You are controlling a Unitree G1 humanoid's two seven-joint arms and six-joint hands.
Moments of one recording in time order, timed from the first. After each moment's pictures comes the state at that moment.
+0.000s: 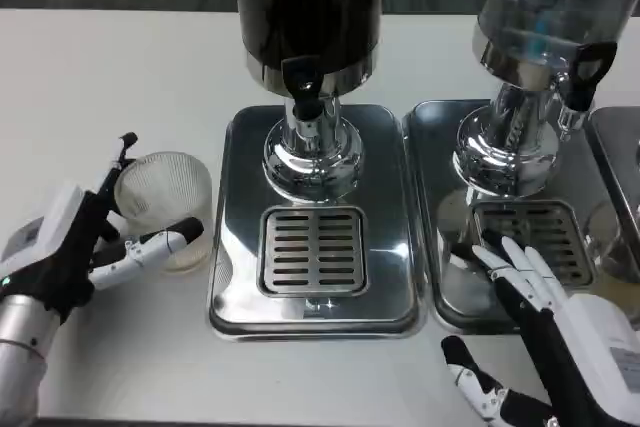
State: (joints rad) left arm -0.40 0.55 -0.20 1.15 0.49 -0.72 0.38; right arm 0.54 -0.29 0.17 -0.35 -0.72 -0.23 -0.18
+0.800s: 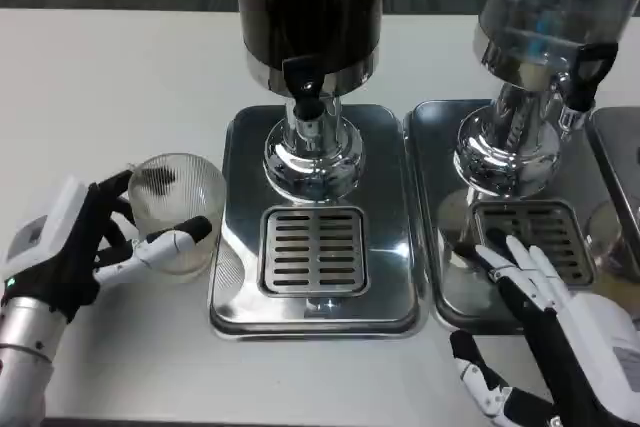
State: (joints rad) left arm -0.40 0.54 -0.22 1.17 0.49 -0.80 0.44; right arm 0.55 -0.29 0.16 -0.34 -0.71 -0.23 -0.18
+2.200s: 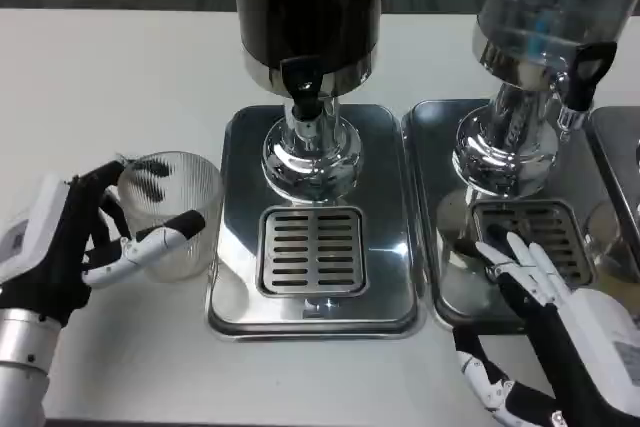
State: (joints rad) left arm -0.36 0.53 -0.18 1.14 0.49 -0.92 0.55; right arm 0.53 -0.29 0.15 -0.34 -0.68 -0.23 -0.15
